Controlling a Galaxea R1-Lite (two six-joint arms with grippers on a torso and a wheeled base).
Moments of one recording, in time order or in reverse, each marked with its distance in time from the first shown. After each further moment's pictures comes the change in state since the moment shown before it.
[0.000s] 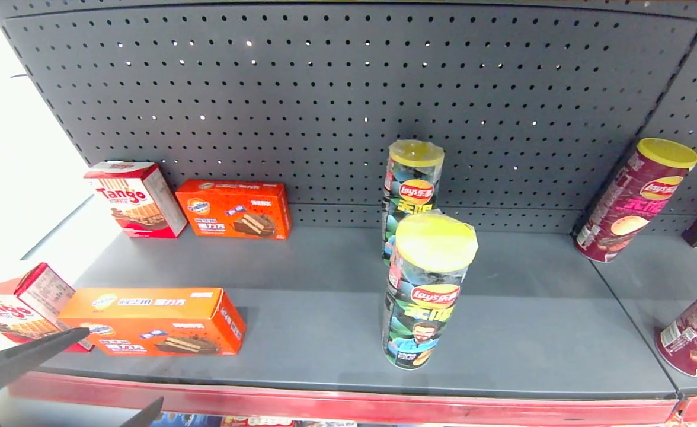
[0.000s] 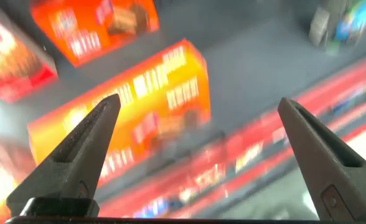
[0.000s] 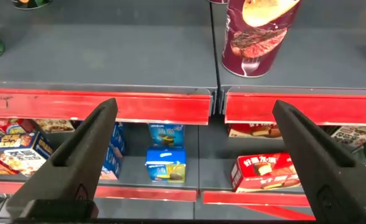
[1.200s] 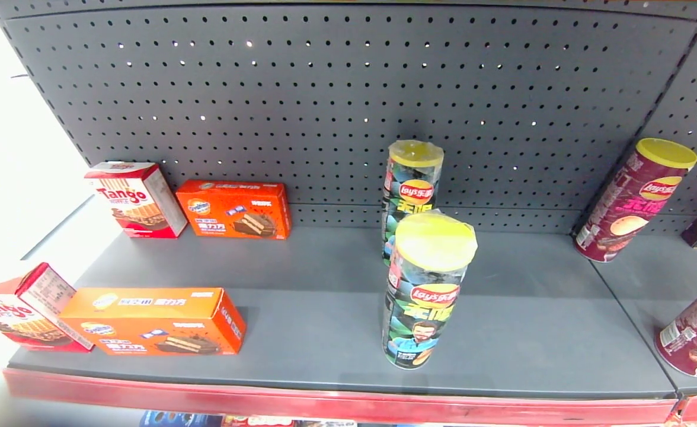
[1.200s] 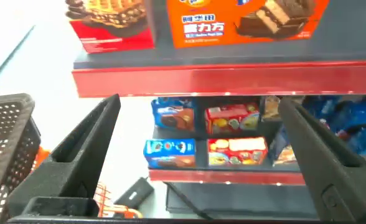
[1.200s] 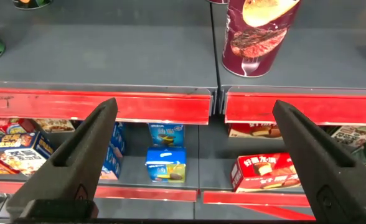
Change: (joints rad) left arm 0.423 -0.742 0.252 0.334 0.013 -0.167; right arm 0.000 0.000 0.000 0.000 0.000 0.000
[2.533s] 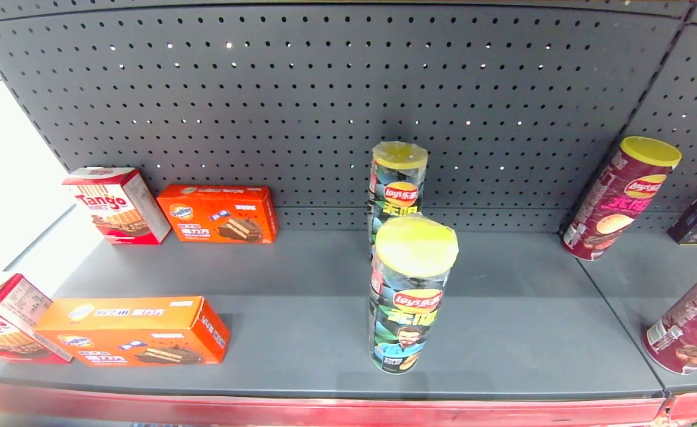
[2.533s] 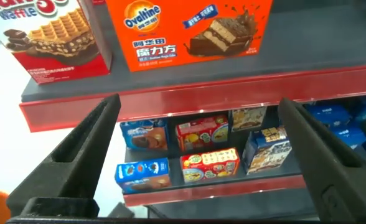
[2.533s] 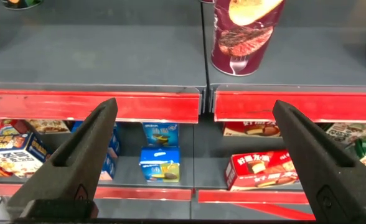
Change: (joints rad) left arm -0.002 -0.029 0.002 0.000 -0.104 -0.002; right arm 0.002 0.000 0.000 0.000 0.006 -0.003
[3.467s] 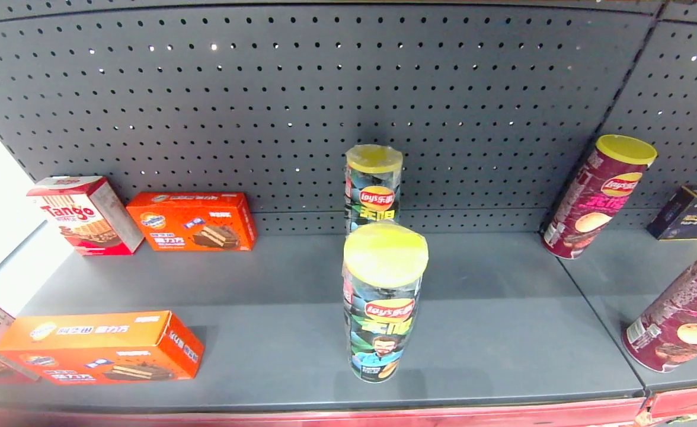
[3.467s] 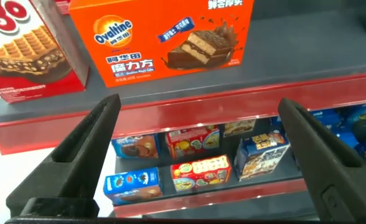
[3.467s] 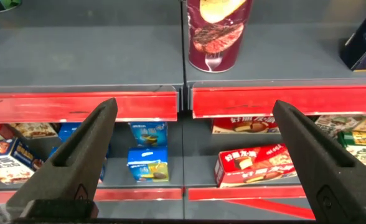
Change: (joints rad) left arm -0.001 0.001 0.000 0.000 0.004 0.001; right arm -0.002 0.000 0.000 0.000 0.000 0.000
